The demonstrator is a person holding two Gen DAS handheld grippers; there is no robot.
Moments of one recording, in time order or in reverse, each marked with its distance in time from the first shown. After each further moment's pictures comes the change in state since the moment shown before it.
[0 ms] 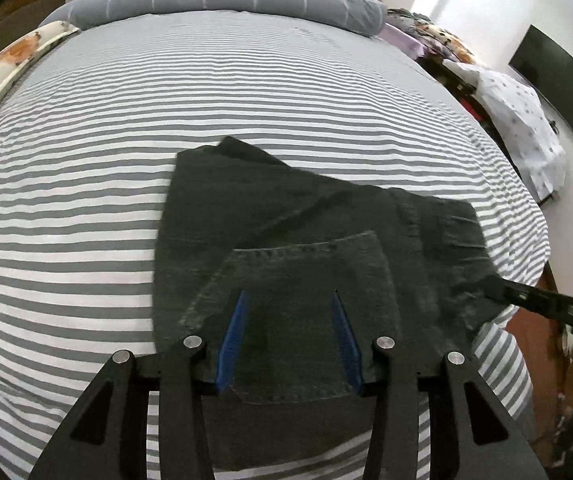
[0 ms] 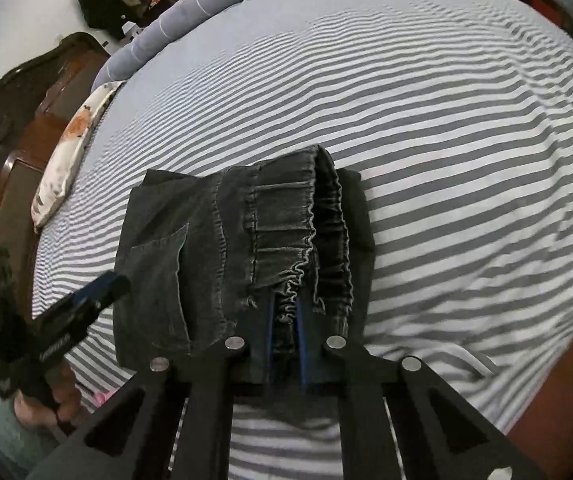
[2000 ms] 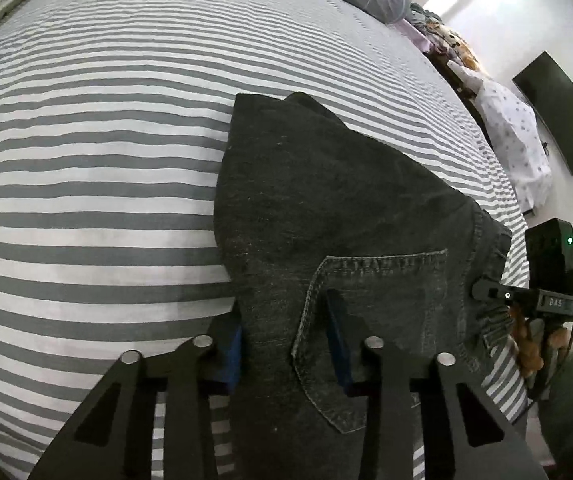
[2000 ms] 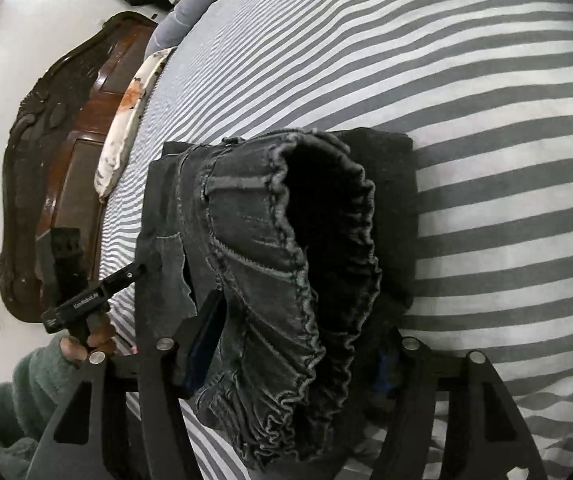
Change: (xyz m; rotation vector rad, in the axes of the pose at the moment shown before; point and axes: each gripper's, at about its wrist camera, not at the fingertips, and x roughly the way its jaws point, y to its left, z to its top) left arm 0.025 0.091 -0.008 -0.102 0.114 -0.143; right arm 0.101 -0.042 0.031 -0.008 0.192 0.349
